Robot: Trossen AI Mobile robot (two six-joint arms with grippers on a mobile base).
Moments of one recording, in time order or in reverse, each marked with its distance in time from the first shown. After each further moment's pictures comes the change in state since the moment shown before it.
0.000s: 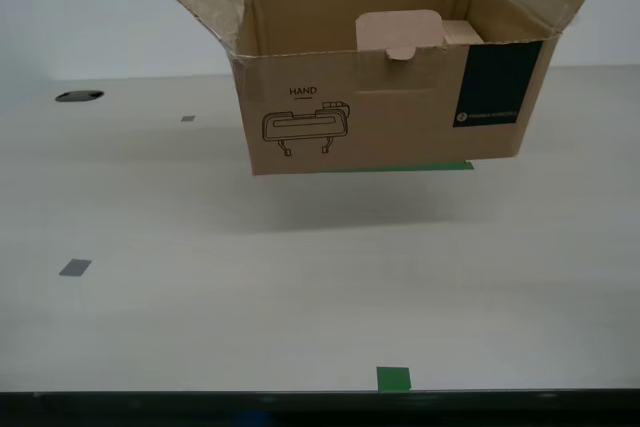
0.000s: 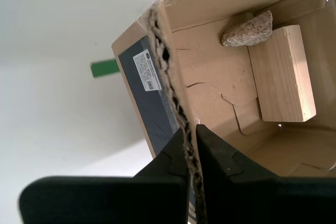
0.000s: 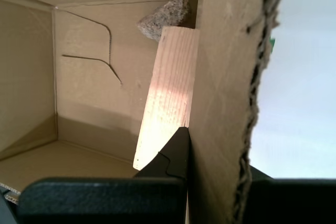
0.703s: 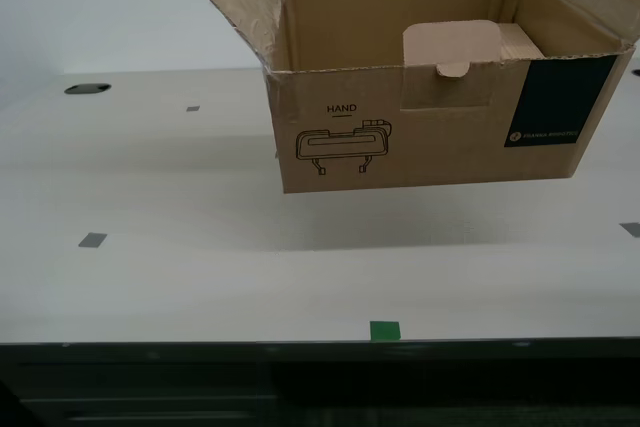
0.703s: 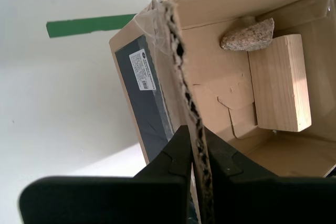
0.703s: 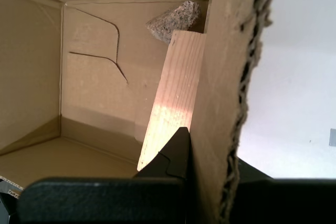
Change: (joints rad) arm 0 -0.001 -0.201 -0.141 -0.023 0.006 -0.007; arm 1 -0.180 -0.002 -0.001 0.040 -0.075 -0.158
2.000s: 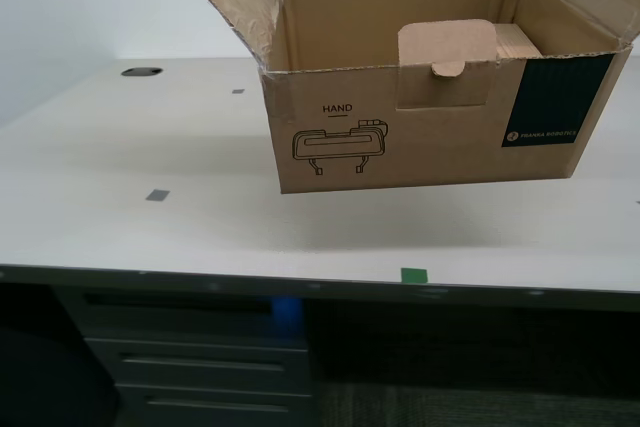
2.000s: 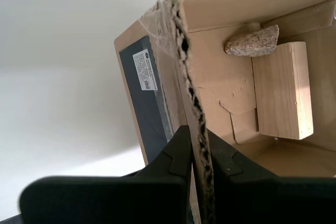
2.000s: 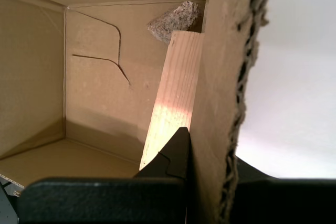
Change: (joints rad) arm 0 0.000 0.000 -0.001 0.000 -0.007 0.040; arm 1 0.000 0.000 0.000 0.000 -0.021 -0.024
